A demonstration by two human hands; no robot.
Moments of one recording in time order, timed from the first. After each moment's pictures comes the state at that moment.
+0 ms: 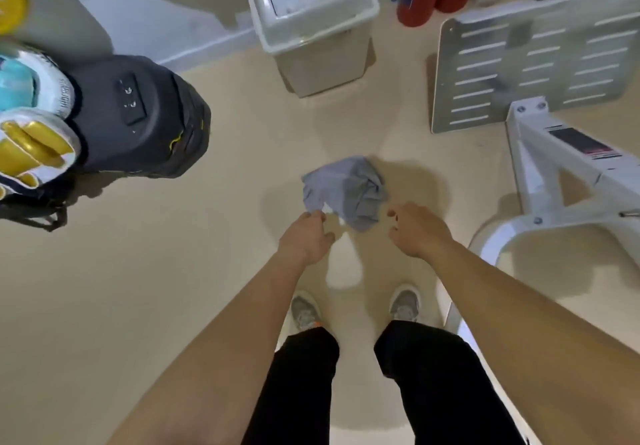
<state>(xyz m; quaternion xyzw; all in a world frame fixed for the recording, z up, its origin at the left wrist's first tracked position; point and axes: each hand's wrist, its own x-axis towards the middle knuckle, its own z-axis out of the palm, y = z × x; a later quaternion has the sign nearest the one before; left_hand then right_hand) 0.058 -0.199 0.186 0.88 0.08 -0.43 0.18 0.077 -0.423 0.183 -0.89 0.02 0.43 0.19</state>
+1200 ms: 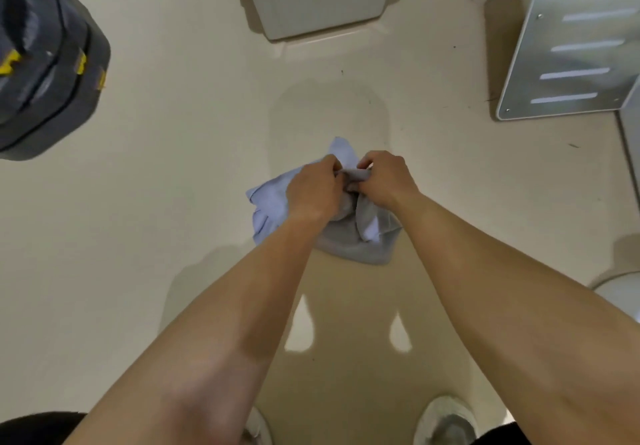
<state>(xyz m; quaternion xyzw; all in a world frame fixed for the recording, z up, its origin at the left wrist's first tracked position) 0.181 -0.216 -0.226 0.94 0.20 -0.22 0.16 0.211 -0.348 -0.238 -0.91 0.04 0.27 0.31</state>
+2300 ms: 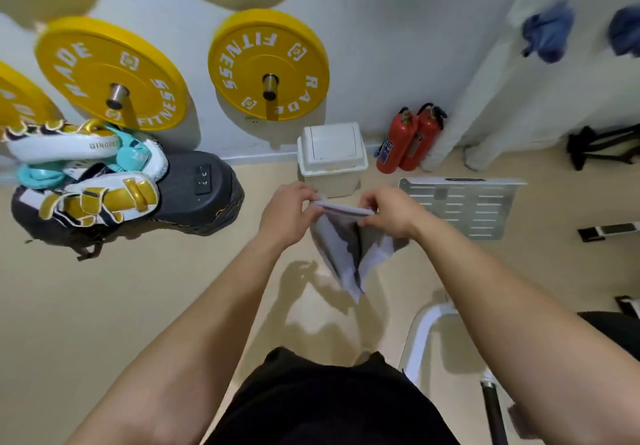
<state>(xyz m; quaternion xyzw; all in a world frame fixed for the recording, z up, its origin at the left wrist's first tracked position) 0.064 -0.133 0.606 0.94 0.00 -0.04 0.33 0.112 -0.355 0.645 -0.92 -0.16 0.27 0.23</state>
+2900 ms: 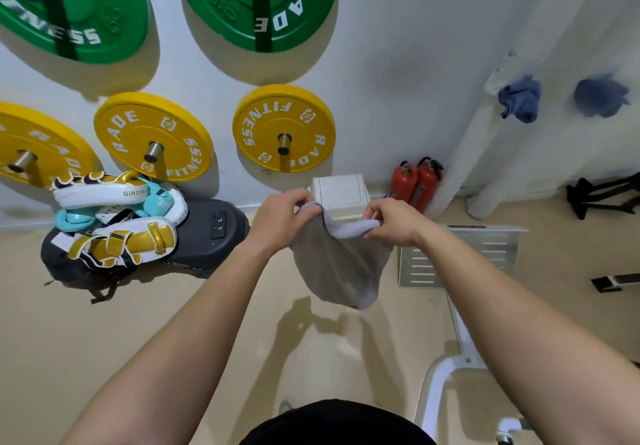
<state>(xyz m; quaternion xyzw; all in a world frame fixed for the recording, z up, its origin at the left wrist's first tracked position) 0.052 -0.120 0.710 0.93 0.00 0.05 0.37 0.111 -0.360 0.716 -0.92 -0.17 0.24 0.26</state>
